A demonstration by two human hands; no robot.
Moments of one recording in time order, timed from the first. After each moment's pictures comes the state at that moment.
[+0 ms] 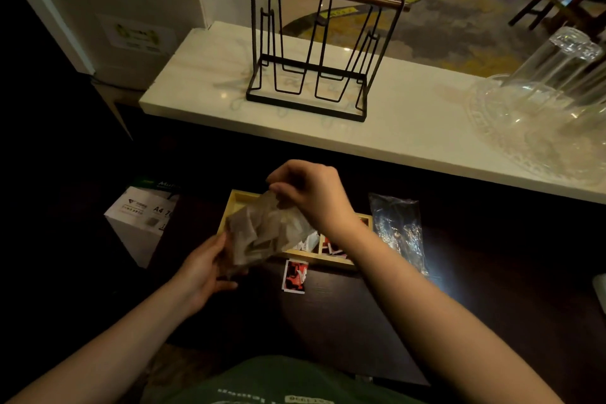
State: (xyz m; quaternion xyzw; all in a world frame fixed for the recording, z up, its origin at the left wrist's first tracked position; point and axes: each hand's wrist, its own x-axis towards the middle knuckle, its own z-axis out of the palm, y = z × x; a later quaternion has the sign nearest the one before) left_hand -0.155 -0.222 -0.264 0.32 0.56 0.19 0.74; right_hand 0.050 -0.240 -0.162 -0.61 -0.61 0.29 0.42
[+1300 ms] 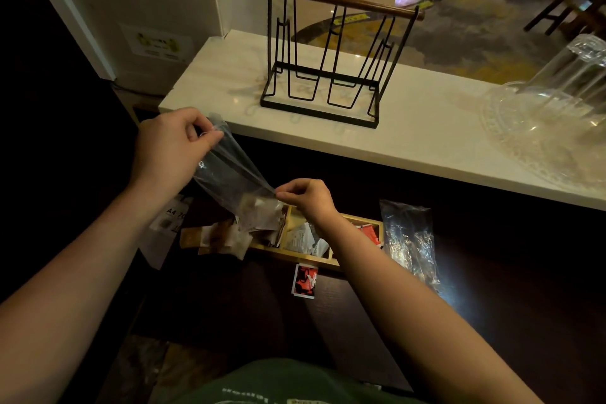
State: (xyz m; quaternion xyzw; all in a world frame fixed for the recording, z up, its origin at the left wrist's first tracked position) left_hand -0.149 -0.127 -0.118 0.76 0.54 0.34 0.14; right_hand 0.047 -0.194 -0.243 -0.67 -0.41 0.45 0.43
